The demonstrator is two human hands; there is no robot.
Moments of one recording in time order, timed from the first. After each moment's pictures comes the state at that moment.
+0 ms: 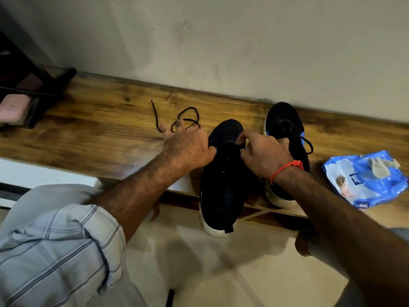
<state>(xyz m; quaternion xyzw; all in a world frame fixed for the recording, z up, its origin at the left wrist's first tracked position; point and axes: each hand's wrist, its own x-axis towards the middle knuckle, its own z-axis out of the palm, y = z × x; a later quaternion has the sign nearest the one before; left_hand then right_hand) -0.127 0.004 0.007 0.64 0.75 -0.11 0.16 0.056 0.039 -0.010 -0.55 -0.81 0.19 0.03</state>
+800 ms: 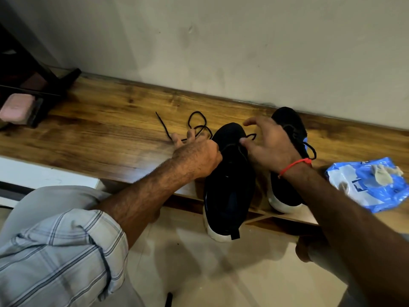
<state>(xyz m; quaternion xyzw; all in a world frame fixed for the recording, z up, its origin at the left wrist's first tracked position) -0.121 0.001 0.001 0.67 0.71 -0.11 0.21 0.054 0.059 -0.004 -0.54 -0.78 0.26 0.16</state>
